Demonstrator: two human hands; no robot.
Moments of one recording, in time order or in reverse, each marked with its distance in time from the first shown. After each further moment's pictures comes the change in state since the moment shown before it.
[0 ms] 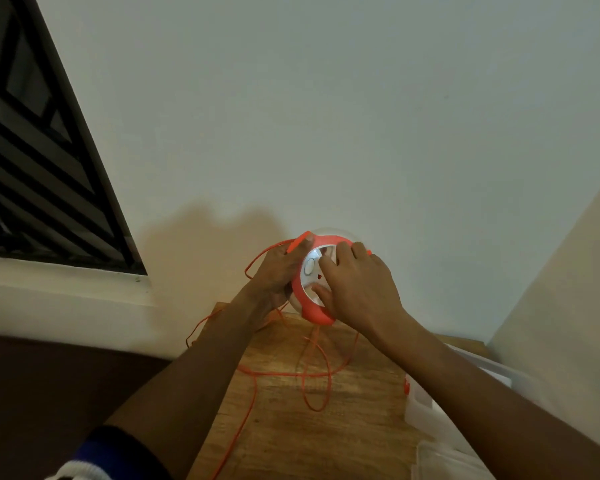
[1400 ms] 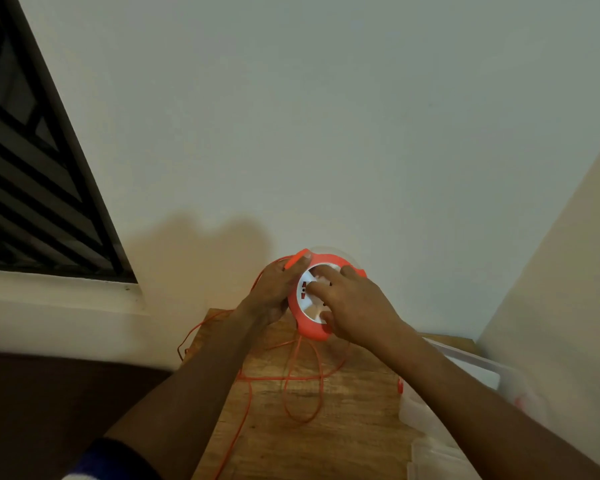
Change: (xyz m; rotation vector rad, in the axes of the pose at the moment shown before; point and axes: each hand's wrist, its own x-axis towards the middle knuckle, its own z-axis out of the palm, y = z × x) left_hand 0.002 -0.029 -0.006 0.037 -0.030 -0.012; right_hand -0.017 0.003 0.003 0.166 -0.216 -0.121
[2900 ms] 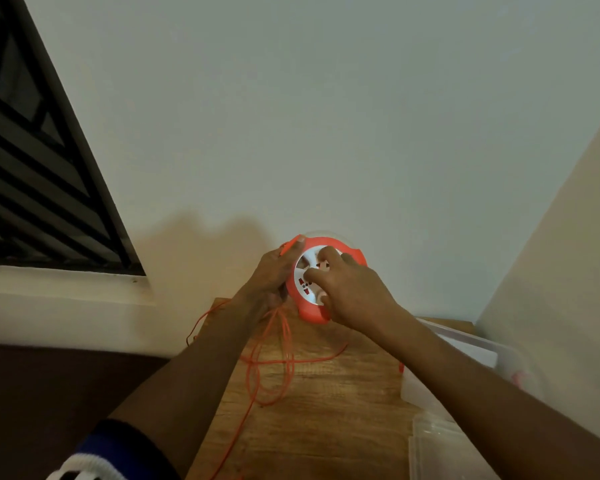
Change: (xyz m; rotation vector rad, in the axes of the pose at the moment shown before) left_hand -0.014 0.009 -0.003 -0.083 0.077 -0.062; right_hand -0.007 -0.013 -0.006 0.031 0.090 0.040
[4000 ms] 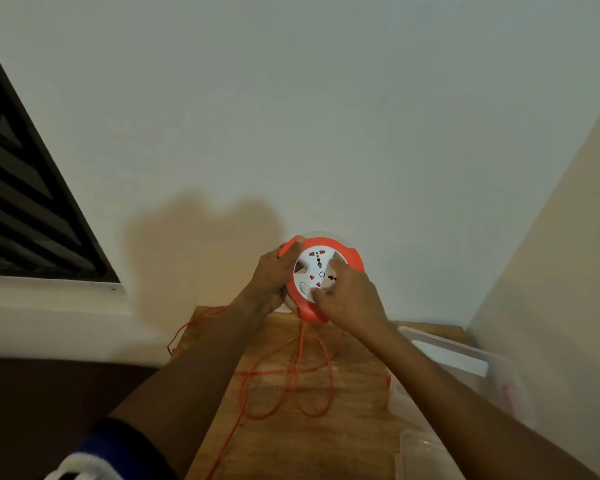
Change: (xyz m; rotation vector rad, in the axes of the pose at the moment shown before) left_hand 0.045 -0.011 0.036 0.008 0.088 -0.007; right_hand 0.006 0.034 0.031 0.574 0.011 0.608
